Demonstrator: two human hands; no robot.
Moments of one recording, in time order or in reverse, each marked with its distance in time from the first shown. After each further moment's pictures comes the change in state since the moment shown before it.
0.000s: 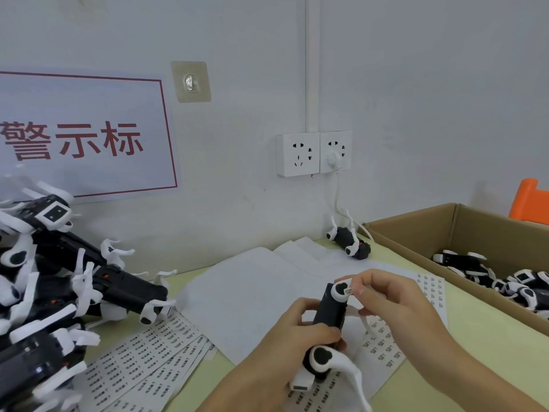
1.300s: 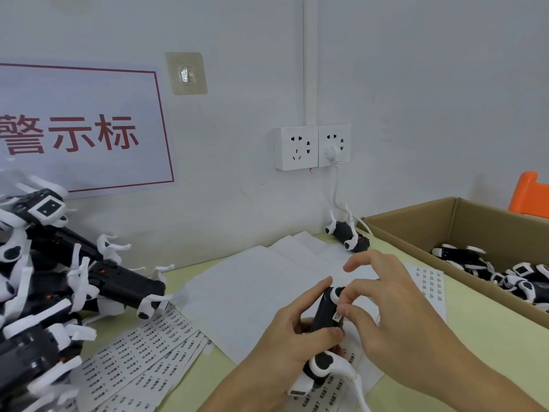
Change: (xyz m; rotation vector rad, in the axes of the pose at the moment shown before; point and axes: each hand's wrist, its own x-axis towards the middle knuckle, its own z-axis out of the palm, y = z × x) left_hand 0.001 -0.011 -0.001 0.038 -0.060 0.226; right_hand -0.012 -0.002 0.002 -0.770 -0.055 -0.352
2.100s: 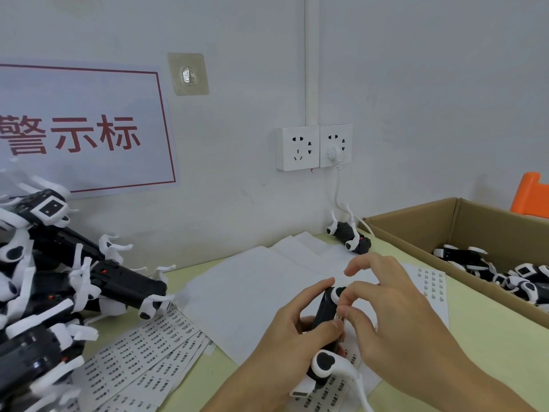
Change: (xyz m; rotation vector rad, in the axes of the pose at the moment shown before) left_hand 0.000 0.002 0.004 0.075 0.062 -0.006; right_hand -0.004 -0.005 0.005 -0.088 0.089 -0.028
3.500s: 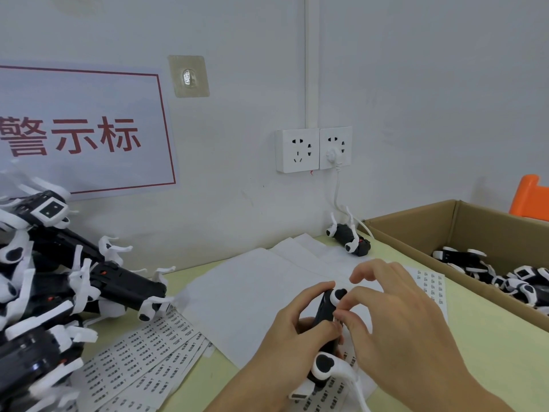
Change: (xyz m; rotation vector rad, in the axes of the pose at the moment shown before) left_hand 0.000 0.005 0.004 0.066 0.050 -0.044; right_hand 0.000 -0.009 0.003 -0.225 0.210 -0.030
